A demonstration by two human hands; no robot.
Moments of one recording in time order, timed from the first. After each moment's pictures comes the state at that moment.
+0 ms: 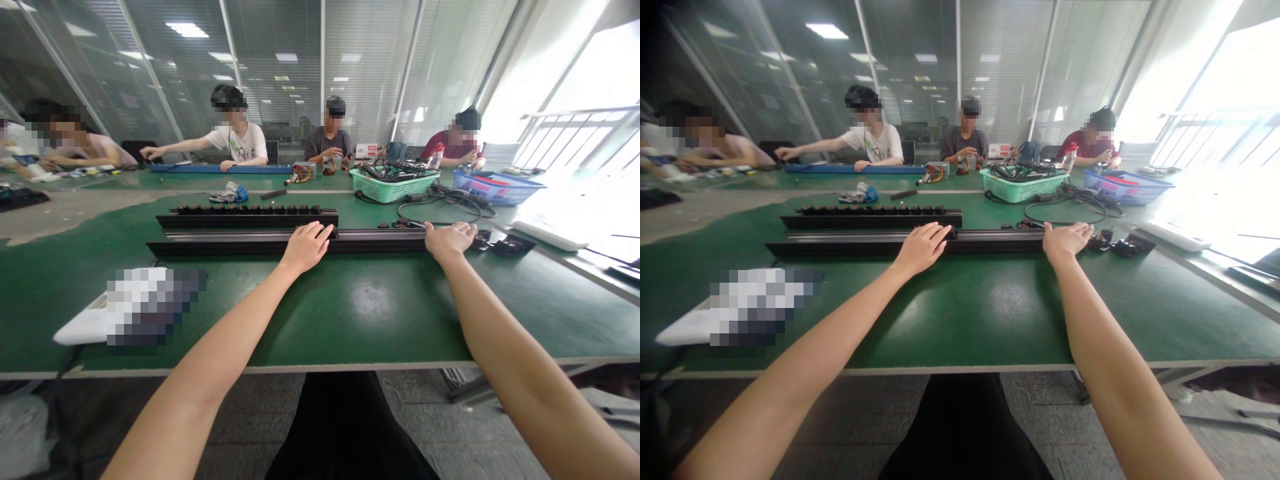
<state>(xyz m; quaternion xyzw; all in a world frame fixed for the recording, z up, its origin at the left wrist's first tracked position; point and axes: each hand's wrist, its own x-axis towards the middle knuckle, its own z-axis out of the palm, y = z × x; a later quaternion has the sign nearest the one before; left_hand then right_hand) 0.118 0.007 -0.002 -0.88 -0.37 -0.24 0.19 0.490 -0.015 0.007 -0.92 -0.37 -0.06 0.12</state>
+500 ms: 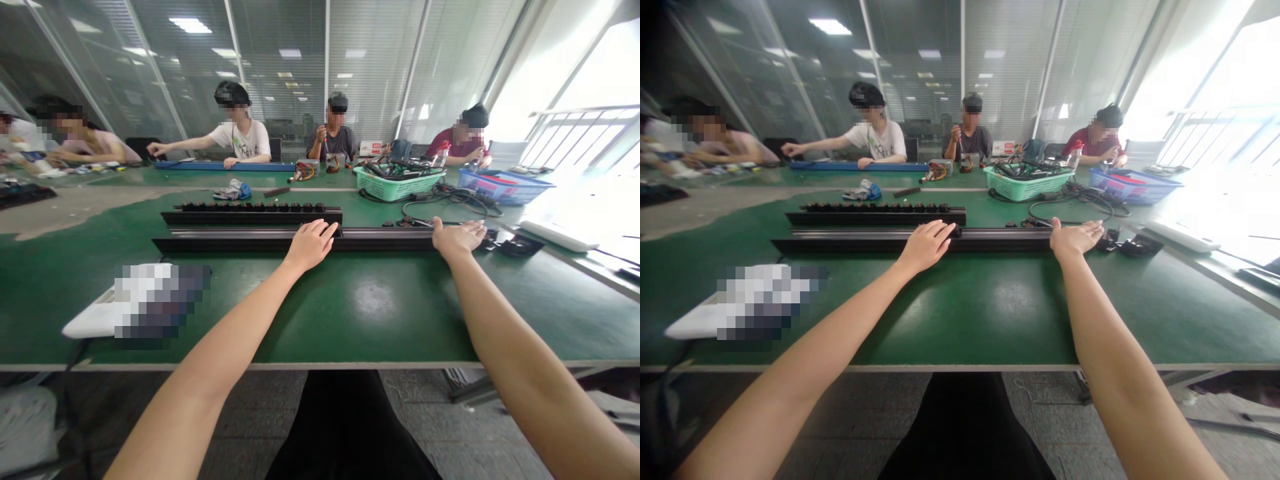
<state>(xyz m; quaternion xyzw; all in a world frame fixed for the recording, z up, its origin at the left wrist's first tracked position) 0.119 0.005 -0.001 -0.88 -0.37 -0.24 0.18 0.498 -0.013 0.005 -0.91 -0.35 -0.04 0.21</state>
